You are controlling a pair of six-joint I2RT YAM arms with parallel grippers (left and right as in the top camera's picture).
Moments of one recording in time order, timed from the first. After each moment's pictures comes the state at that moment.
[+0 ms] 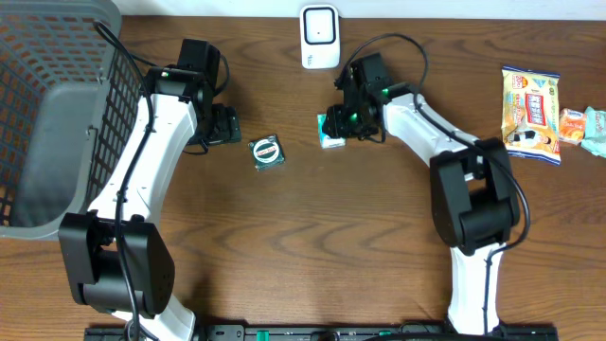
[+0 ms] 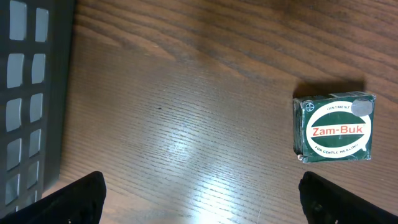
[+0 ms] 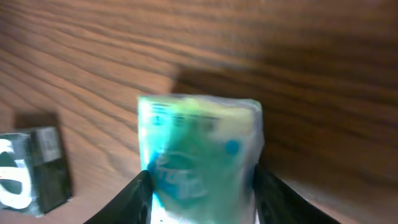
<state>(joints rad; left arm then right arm) -0.14 1.79 1.53 -1.13 -0.16 -0.35 0.35 2.22 1.59 -0.56 -0.36 0.25</state>
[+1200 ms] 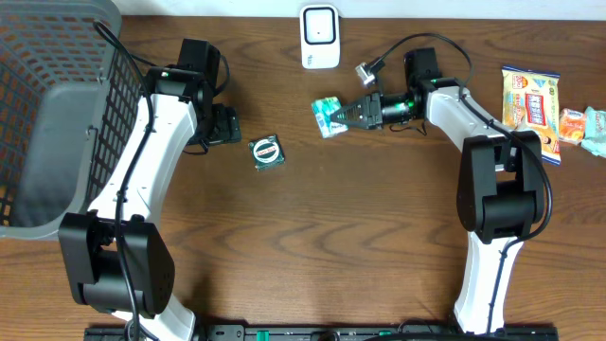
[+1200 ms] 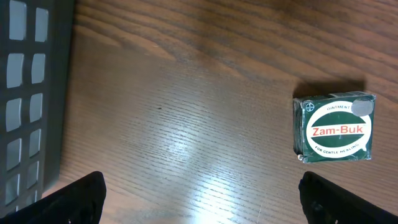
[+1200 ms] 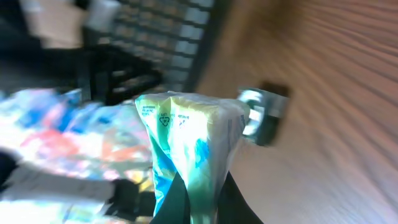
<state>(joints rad) -0.14 1.79 1.53 -1.13 -0.16 -0.35 0.14 2.24 1.59 -0.56 -1.37 0.00</state>
